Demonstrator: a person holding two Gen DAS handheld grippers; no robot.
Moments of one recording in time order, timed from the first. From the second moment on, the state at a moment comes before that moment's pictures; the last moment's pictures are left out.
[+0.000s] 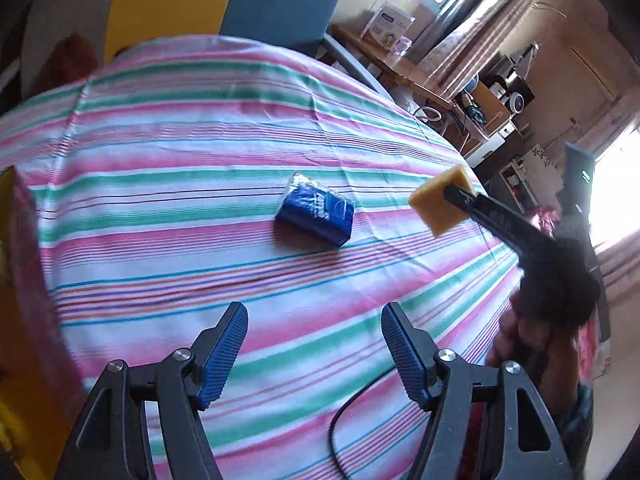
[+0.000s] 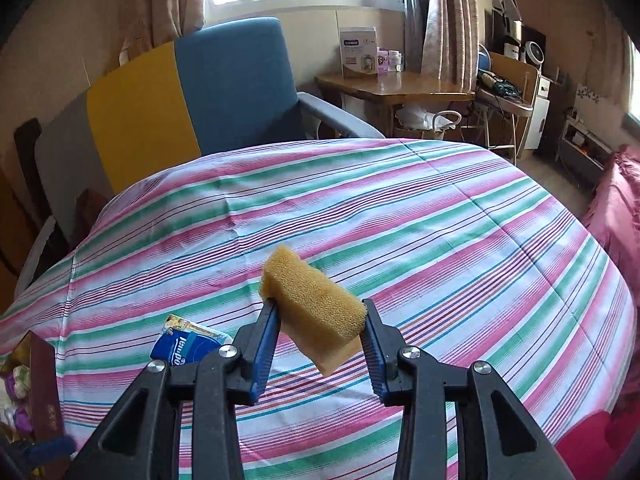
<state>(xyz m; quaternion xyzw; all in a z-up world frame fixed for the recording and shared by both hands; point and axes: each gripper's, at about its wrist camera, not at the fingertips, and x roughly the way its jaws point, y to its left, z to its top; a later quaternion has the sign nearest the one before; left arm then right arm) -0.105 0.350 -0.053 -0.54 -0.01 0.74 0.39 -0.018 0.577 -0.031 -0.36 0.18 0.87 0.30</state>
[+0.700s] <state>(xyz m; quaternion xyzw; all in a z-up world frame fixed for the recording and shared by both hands) -0.185 0.485 -0.112 -0.59 0.01 0.75 0.29 -0.002 0.595 -0.033 -0.34 0.27 0.86 0.27</state>
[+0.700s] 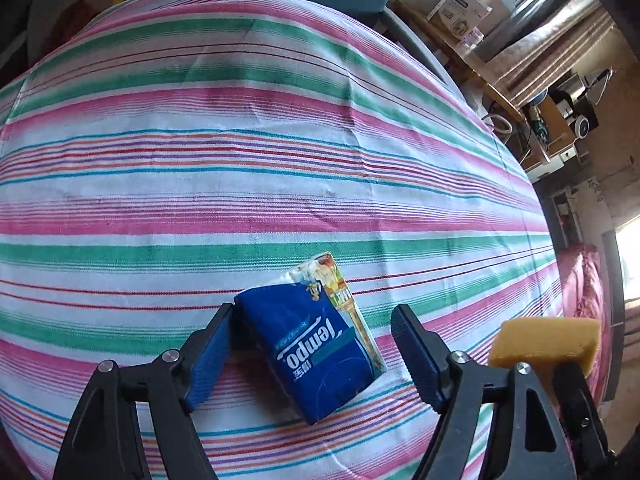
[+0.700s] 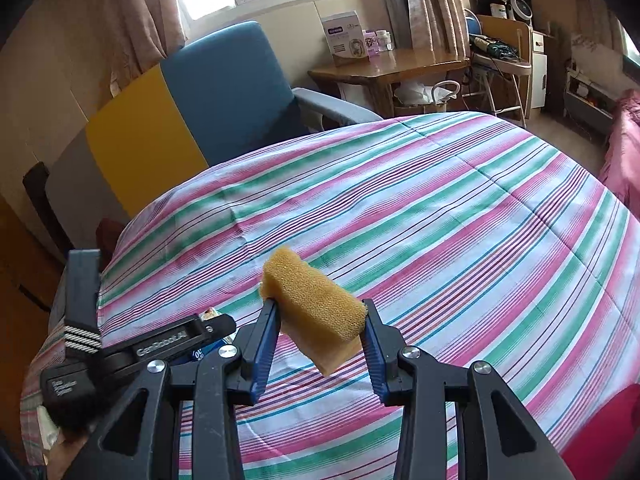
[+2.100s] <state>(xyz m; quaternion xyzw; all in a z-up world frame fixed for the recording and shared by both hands) -0.006 0.280 -0.075 -0.41 0.13 0.82 0.37 -0.057 0.540 -0.076 -0.46 0.12 0.86 0.19</state>
